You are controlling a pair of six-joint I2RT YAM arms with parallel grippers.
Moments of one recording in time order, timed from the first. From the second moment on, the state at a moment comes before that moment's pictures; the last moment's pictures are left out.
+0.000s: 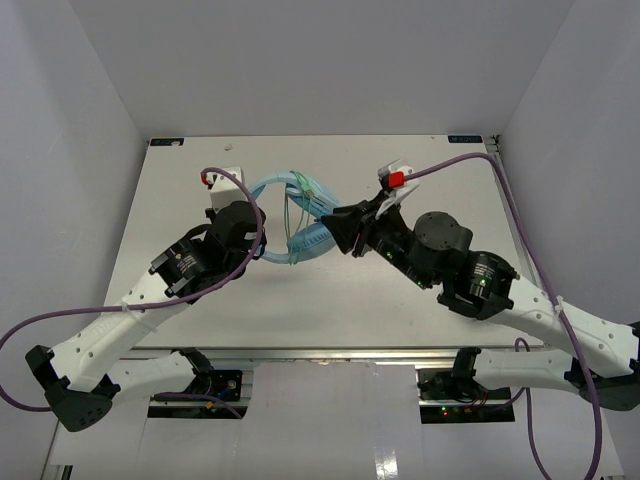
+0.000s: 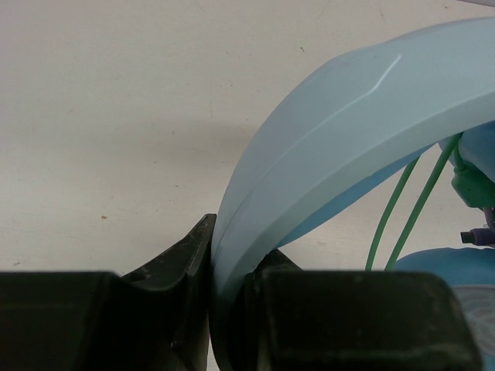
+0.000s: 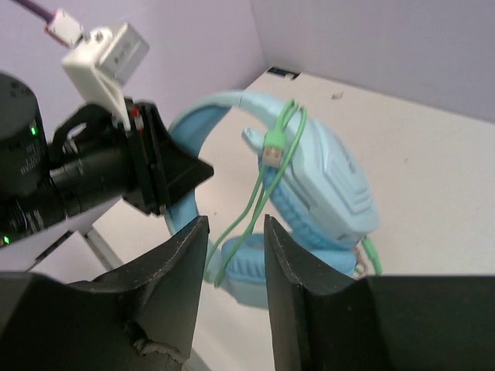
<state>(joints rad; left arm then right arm) -0.84 1.05 1.21 -0.74 -0.81 -0.57 1.19 1.03 1.21 -0.18 0.36 0.28</state>
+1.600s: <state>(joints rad) -0.84 1.06 1.15 -0.69 -0.80 -0.55 1.07 1.39 1.48 -0.29 0.41 0.21</state>
